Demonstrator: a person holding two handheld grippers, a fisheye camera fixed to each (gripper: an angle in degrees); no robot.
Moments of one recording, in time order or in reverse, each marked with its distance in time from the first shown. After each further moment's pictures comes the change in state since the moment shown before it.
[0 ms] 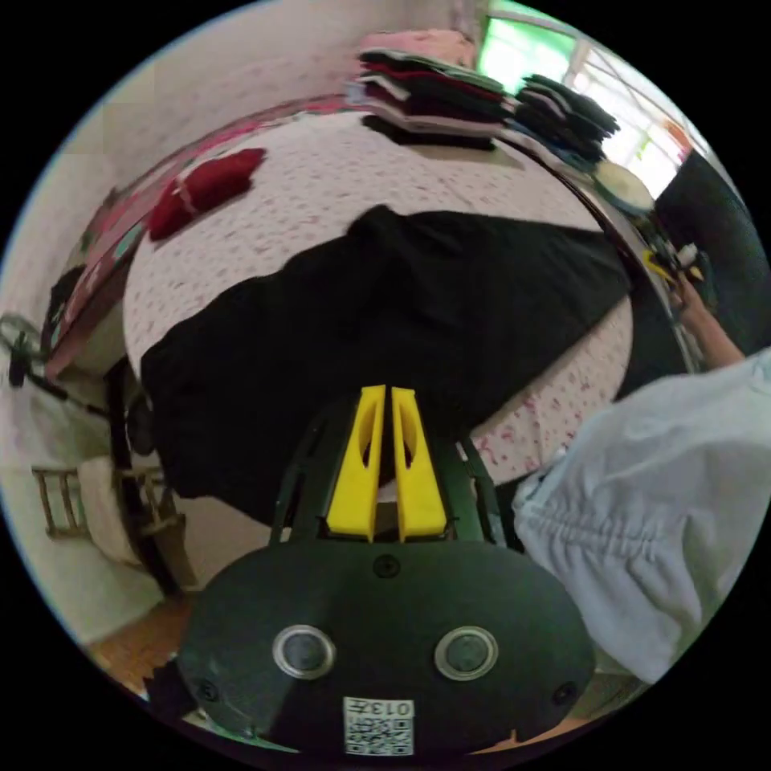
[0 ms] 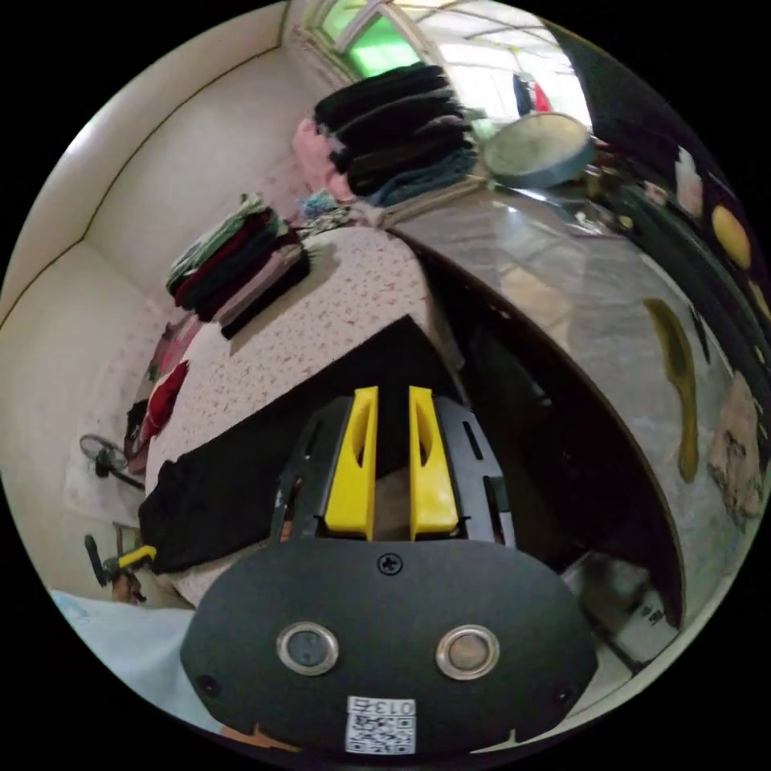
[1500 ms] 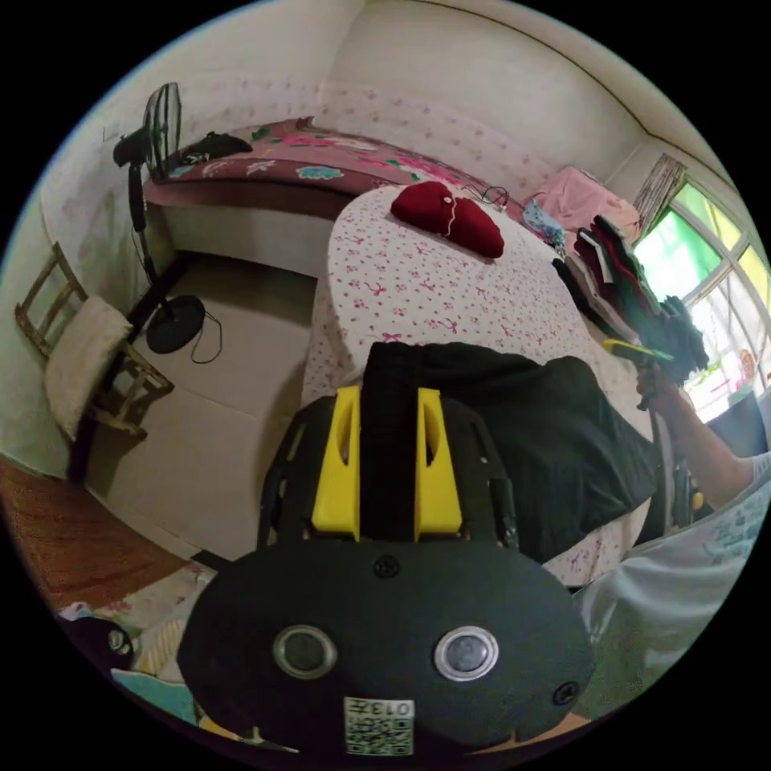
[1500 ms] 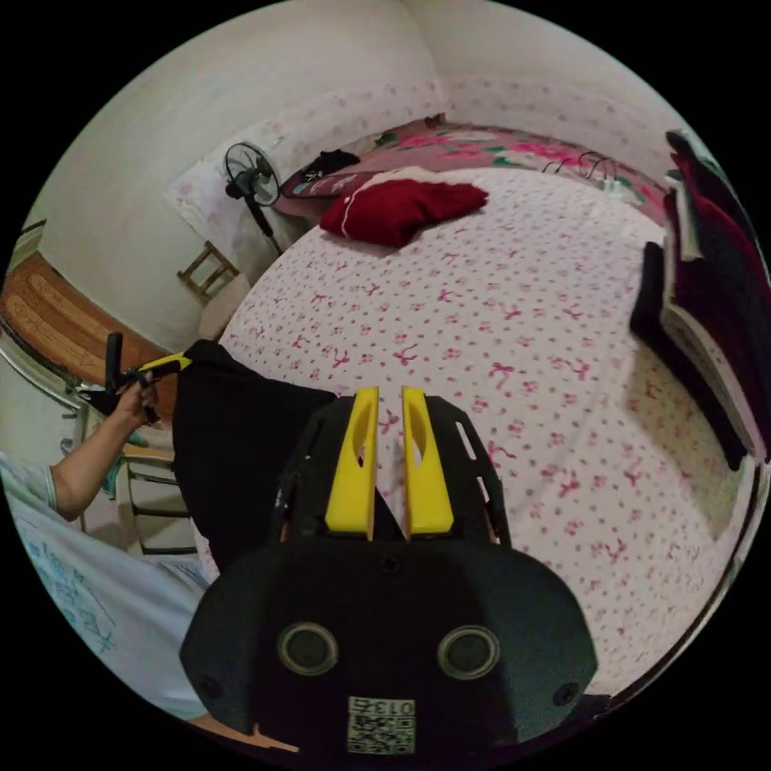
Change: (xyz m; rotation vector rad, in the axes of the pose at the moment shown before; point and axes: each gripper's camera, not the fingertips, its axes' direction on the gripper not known) left arm -0.236 0.097 -0.047 0.211 -0.091 -0.383; right arm -0.523 -0.164 0.206 -0.369 -0.240 -0.866
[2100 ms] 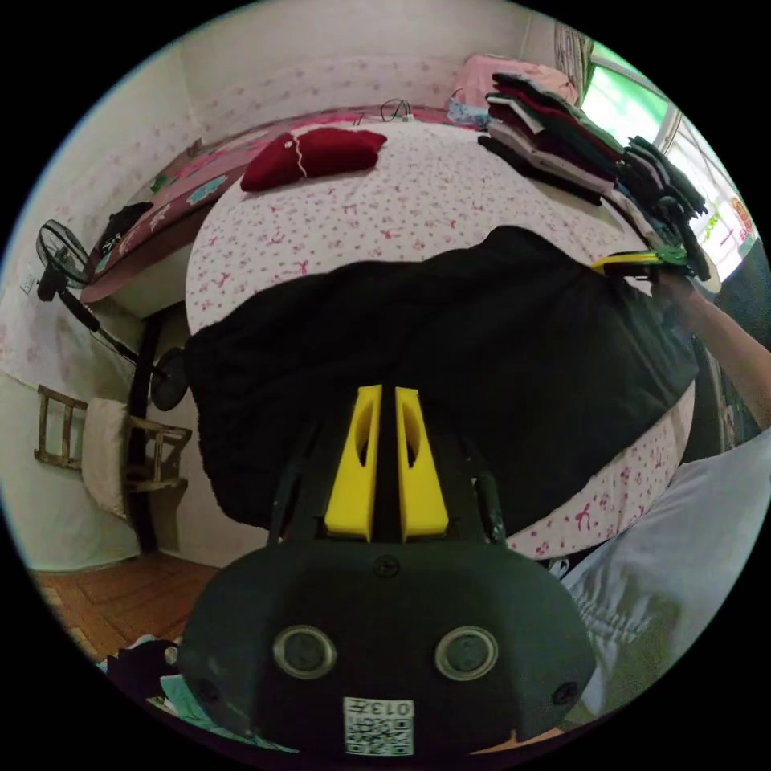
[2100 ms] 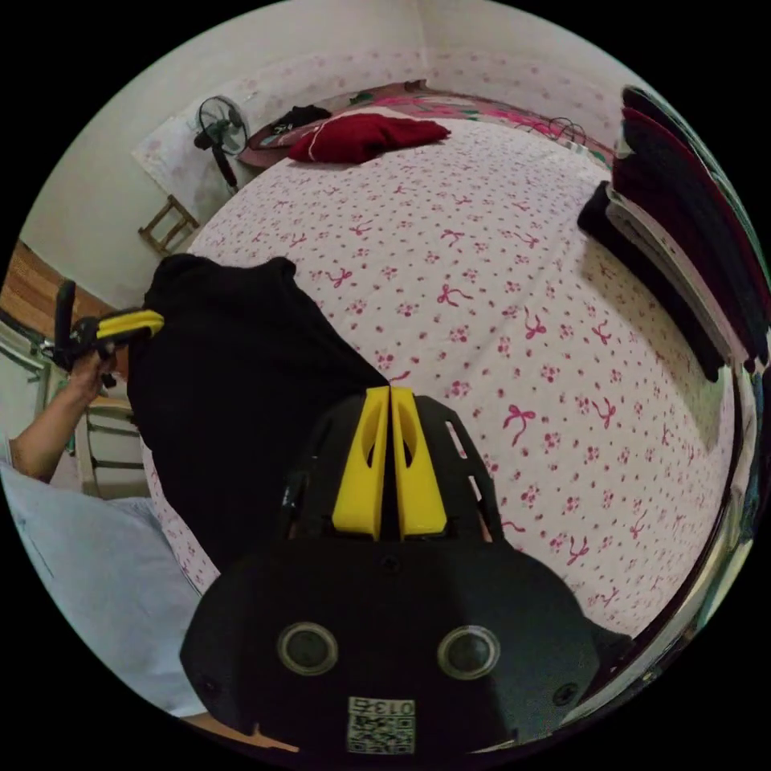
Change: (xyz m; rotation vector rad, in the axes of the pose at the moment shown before) left arm 0.143 0.006 0.049 -0.192 0.052 0.260; right arm -0.025 0.091 0.001 -0.137 0.071 0.121
